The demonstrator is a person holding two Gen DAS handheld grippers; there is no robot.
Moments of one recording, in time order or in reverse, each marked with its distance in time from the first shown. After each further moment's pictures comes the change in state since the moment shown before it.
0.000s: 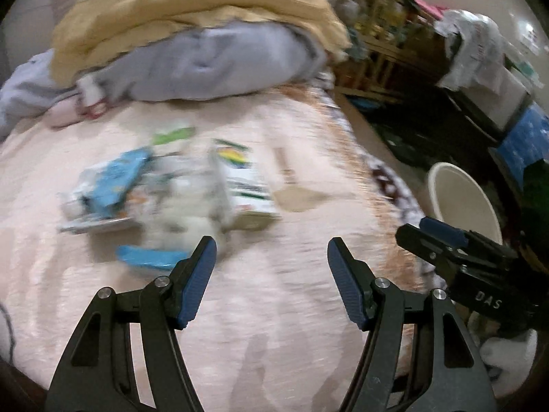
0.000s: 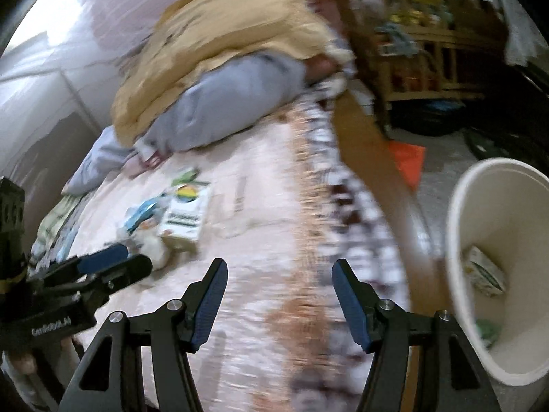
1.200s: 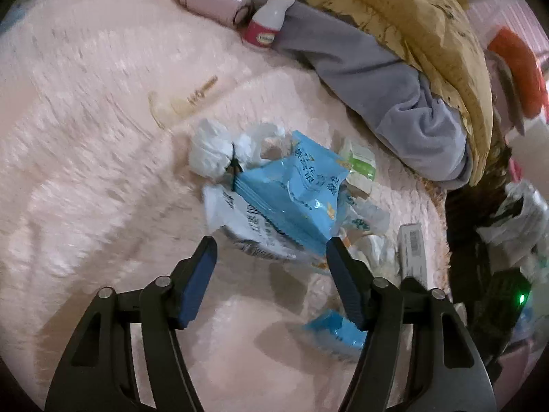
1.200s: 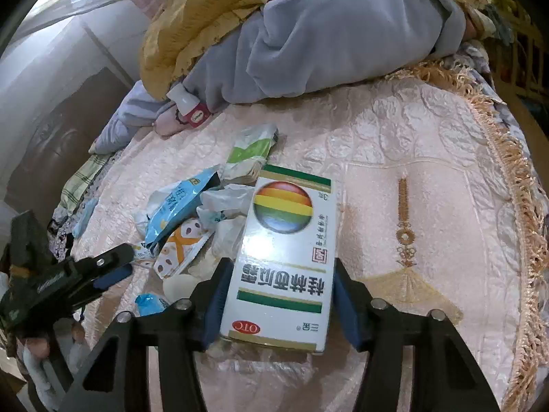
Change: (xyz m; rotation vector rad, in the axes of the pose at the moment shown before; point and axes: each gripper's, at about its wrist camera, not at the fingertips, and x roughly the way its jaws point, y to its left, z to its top) left arm 0.059 0.221 -0.013 -0.659 -0.004 -0.076; right arm 0.158 0.092 0.046 -0.085 0.169 0.165
